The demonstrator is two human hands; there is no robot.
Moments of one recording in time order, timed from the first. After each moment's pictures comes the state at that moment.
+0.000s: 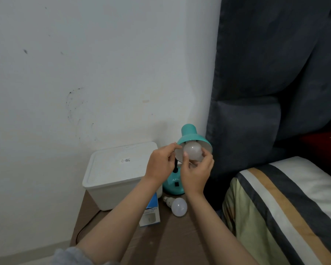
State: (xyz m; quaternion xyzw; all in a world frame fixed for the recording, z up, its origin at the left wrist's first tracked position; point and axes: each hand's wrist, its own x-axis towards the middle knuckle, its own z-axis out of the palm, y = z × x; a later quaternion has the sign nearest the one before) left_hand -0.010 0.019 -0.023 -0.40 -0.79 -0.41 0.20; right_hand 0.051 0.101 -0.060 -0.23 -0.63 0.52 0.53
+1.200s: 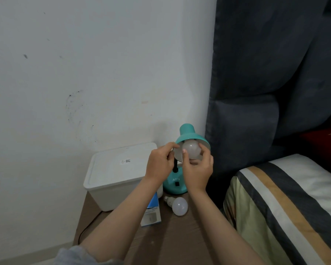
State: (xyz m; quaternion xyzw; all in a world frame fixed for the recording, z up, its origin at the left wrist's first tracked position) left_hand -0.007 0.021 -0.021 -0.37 -0.80 -0.44 0.18; right_hand 0.049 0.110 -0.061 -0.24 -0.65 0.50 0.52
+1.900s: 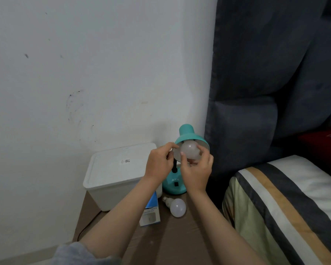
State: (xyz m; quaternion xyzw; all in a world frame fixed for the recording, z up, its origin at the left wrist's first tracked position) left_hand -0.007 0.020 -0.019 -0.38 -0.79 -0.45 0.18; right_hand 0.054 0.113 -0.059 -0.21 -0.68 0.46 0.53
